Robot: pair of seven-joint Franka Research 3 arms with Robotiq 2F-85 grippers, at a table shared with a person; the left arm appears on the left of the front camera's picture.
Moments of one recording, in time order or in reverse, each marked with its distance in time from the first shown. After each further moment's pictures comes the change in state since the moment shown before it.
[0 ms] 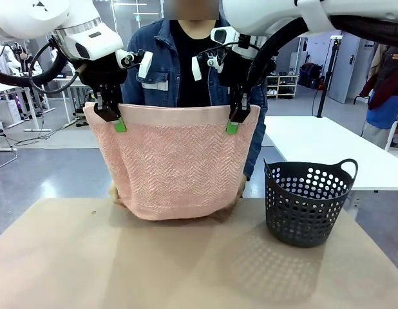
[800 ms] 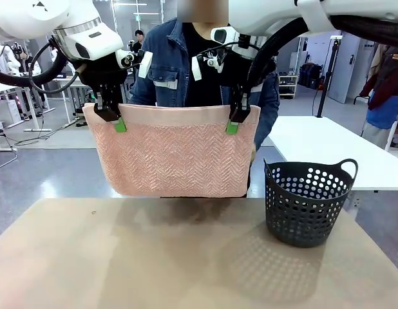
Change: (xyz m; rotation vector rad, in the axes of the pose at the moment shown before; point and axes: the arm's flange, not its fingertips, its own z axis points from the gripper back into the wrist) left arm 0.000 0.000 0.000 0.000 0.000 0.000; right arm 0.000 0.000 0.000 0.000 0.000 0.000
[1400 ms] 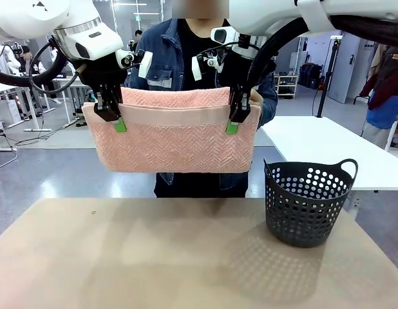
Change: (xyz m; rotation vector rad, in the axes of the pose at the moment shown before) left arm 0.000 0.000 0.000 0.000 0.000 0.000; right arm 0.000 0.000 0.000 0.000 0.000 0.000
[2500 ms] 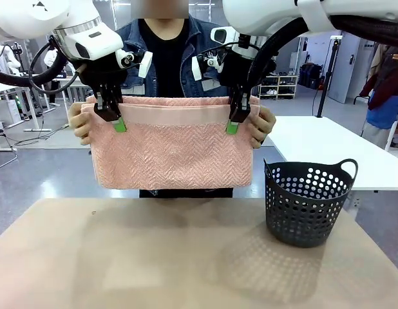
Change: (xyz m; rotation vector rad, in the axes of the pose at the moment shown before) left arm 0.000 0.000 0.000 0.000 0.000 0.000; right arm 0.000 0.000 0.000 0.000 0.000 0.000
